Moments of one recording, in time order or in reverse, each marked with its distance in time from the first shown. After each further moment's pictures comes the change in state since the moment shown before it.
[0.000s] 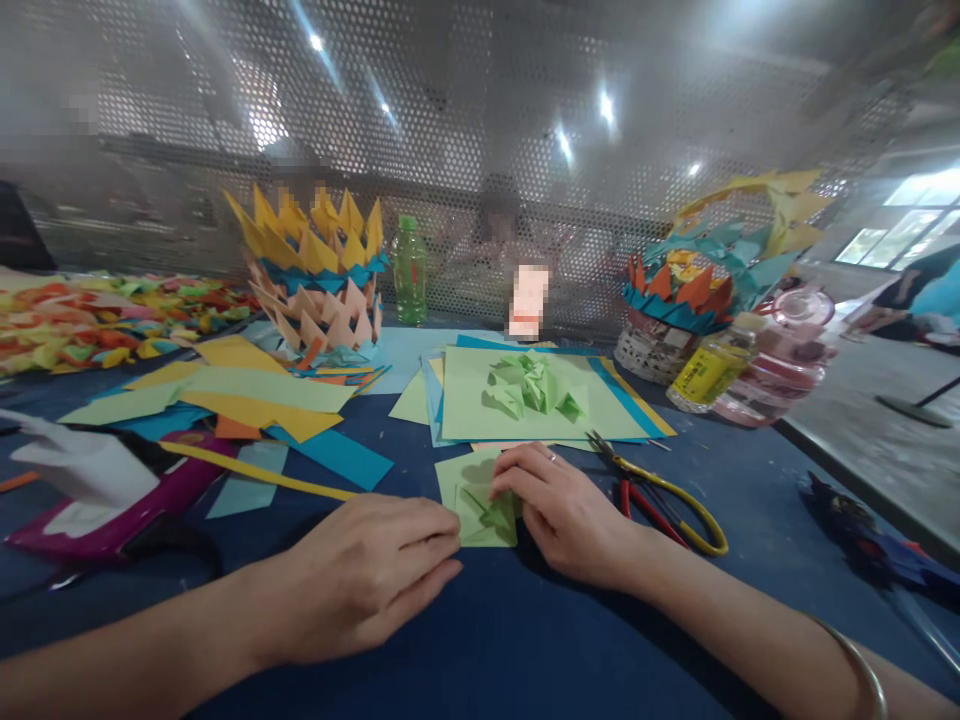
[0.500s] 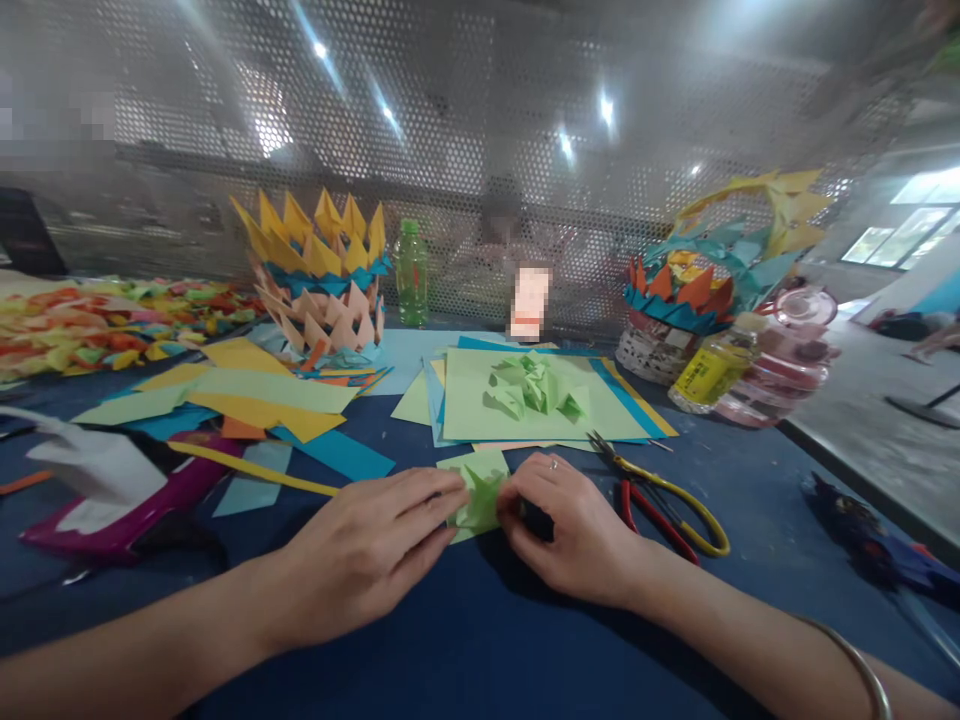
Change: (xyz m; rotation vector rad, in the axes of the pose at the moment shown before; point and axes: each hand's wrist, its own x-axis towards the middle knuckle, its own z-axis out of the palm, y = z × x) left_hand -0.001 -0.007 0.007 0.126 0.166 -0.069; right_hand 0.002 -0.019 0.000 0.087 0.127 0.078
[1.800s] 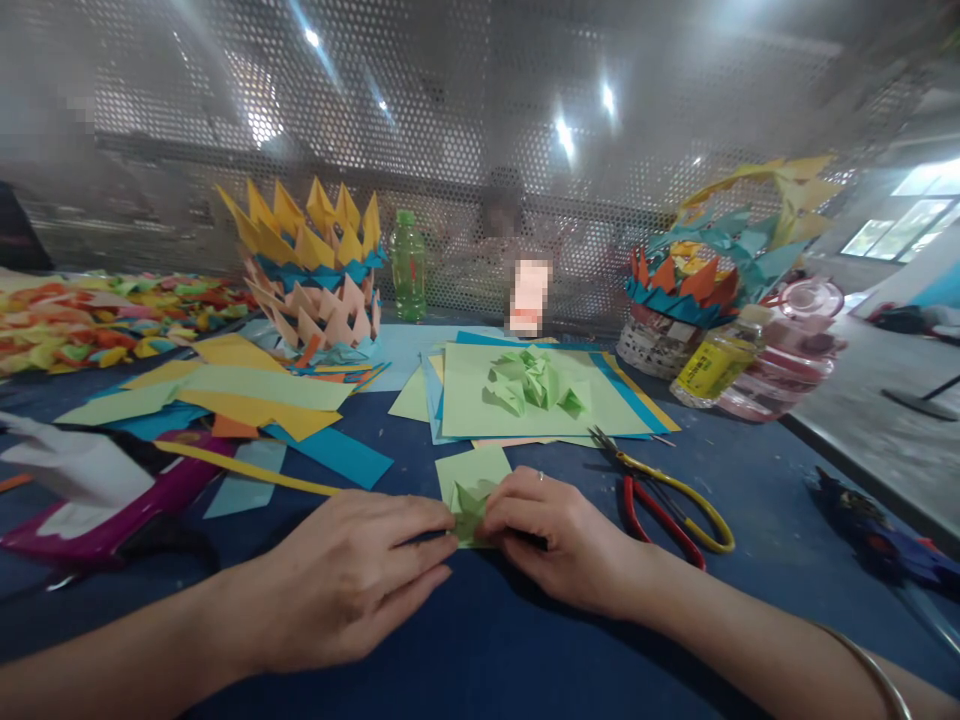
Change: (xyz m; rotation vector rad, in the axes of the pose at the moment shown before) left_hand -0.001 0.005 -0.013 -0.126 -0.158 0.057; right_hand -0.001 0.002 0.006 0.189 -0.122 -0.098
